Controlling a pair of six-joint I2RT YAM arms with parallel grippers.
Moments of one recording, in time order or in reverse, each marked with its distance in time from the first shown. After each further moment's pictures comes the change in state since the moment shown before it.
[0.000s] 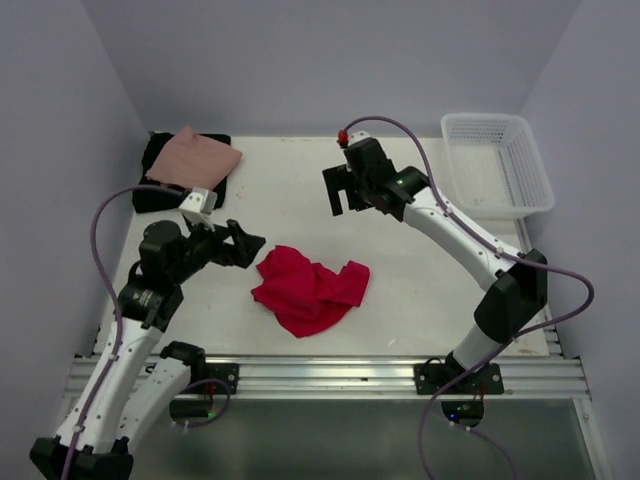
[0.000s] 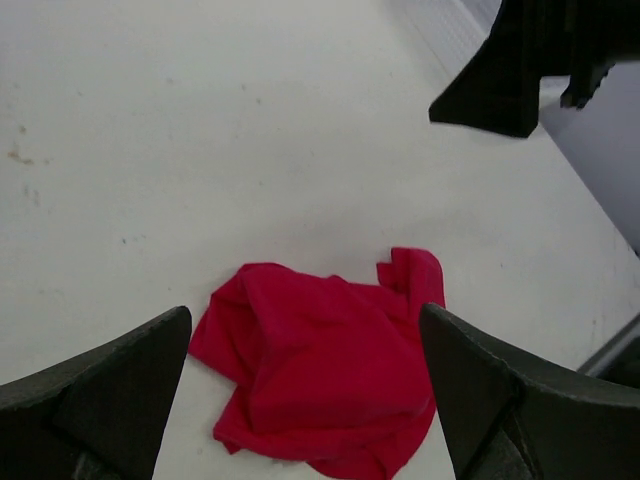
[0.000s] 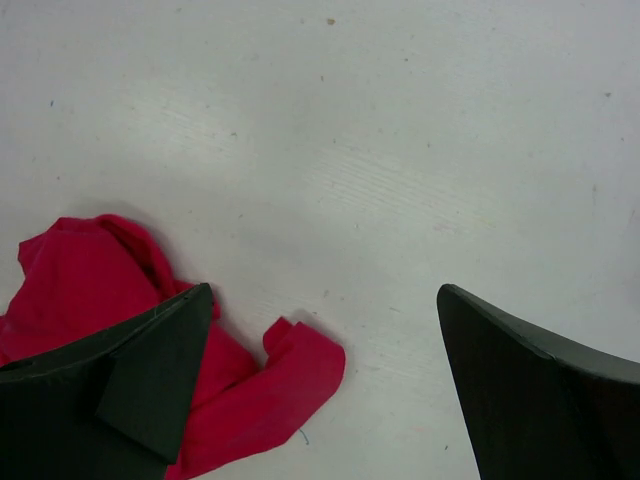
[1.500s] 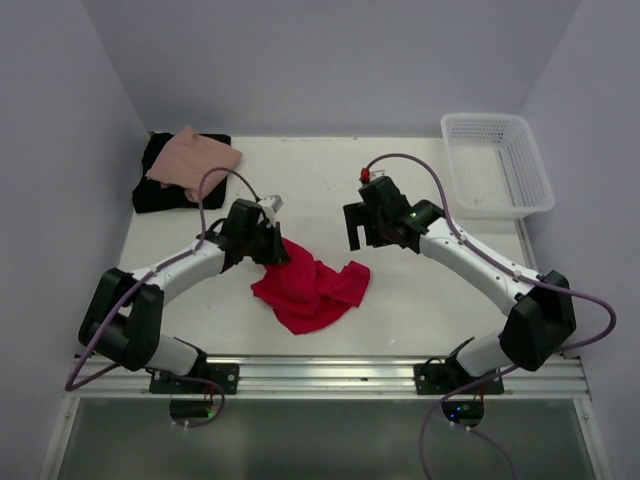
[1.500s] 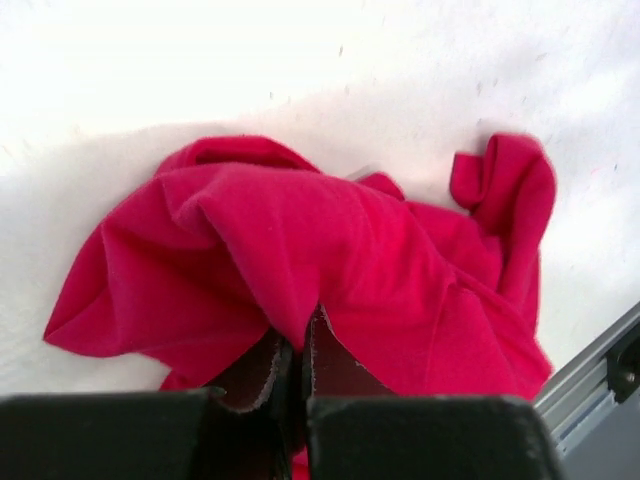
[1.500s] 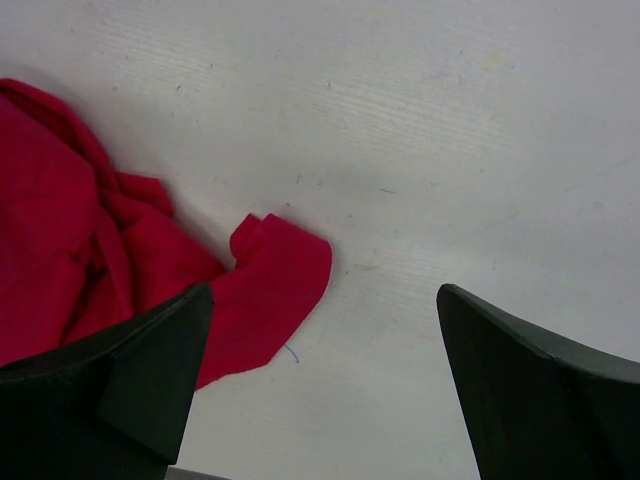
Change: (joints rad) left arm -0.173 0.801 -0.005 0.193 0.031 -0.114; right arm 0.001 -0.199 -0.334 -0.013 0.034 0.140
